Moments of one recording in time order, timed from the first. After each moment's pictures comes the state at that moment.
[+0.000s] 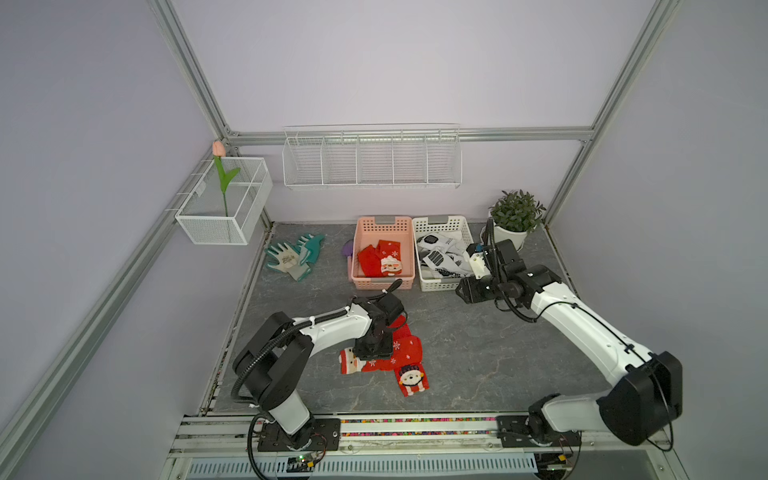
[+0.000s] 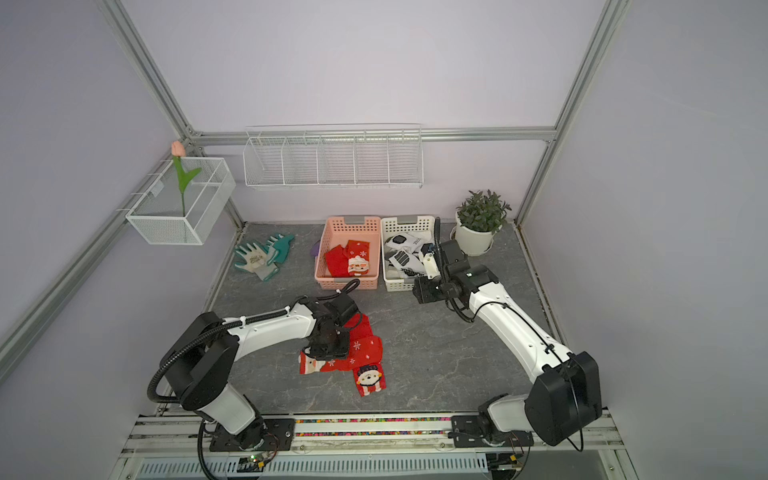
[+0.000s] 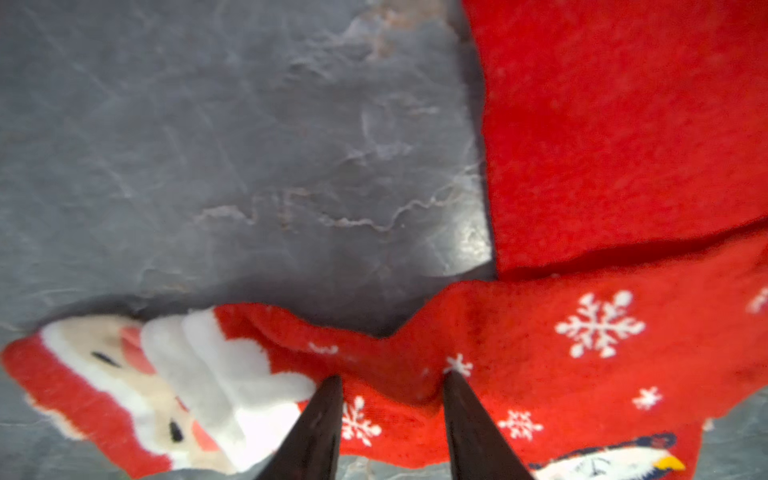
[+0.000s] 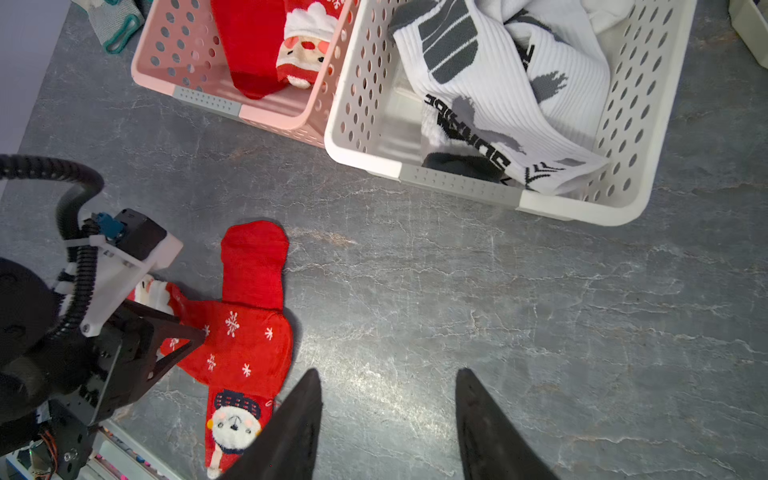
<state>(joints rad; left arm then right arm) -0.81 1.66 0.96 -0.82 0.07 -0.78 0.44 1.38 1.18 -0.77 -0.16 0.18</state>
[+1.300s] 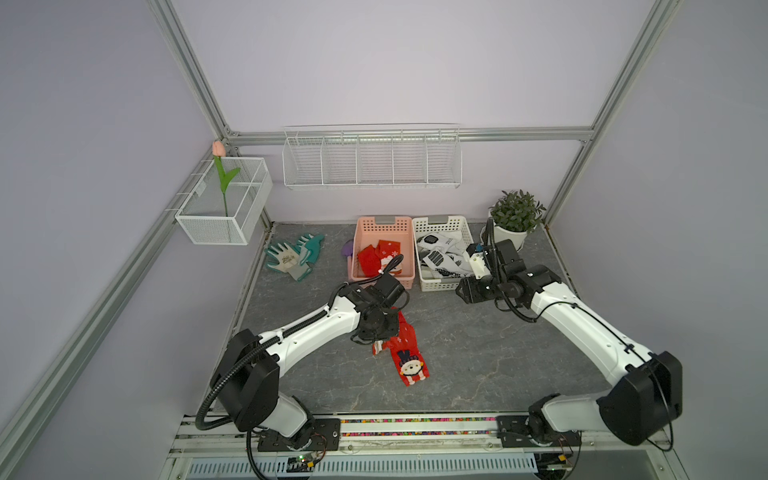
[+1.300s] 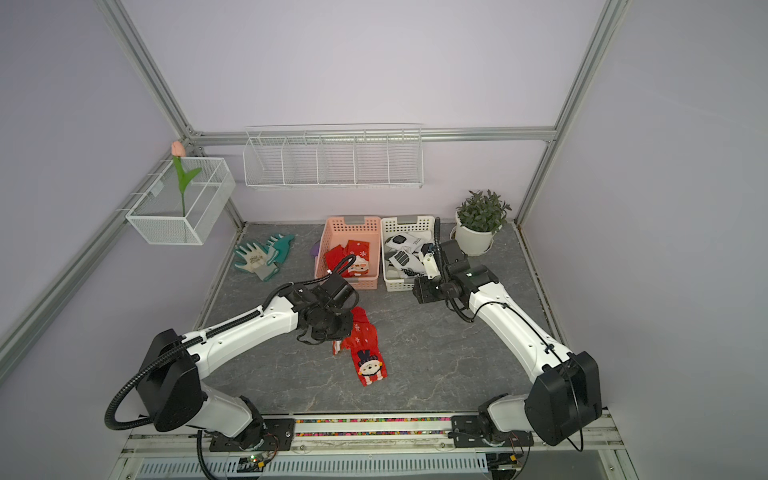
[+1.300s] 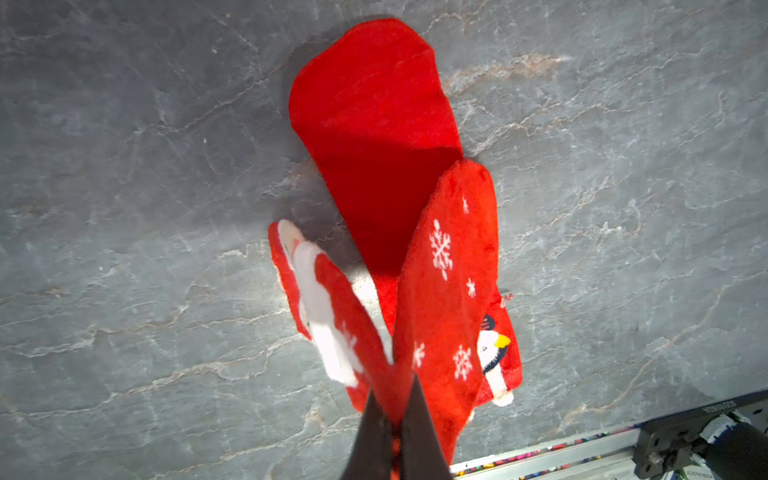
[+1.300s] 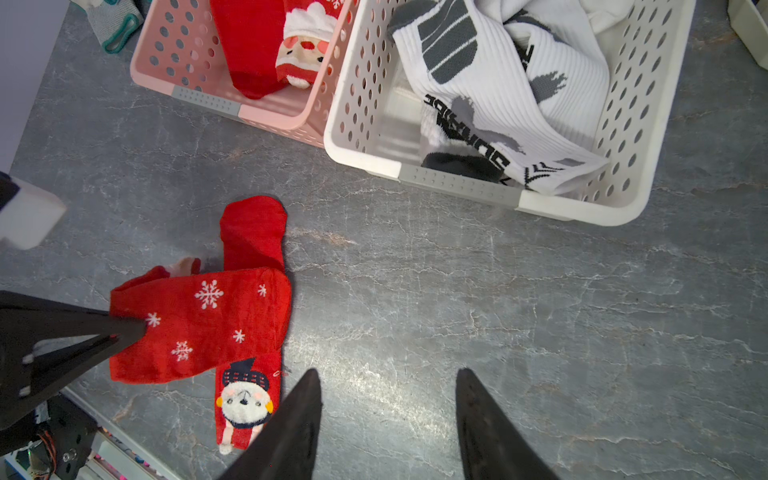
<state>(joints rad) -0.81 1.51 1.12 -0.89 0.05 -0.74 0.44 1.38 1.18 -0.77 -0.16 0.18</state>
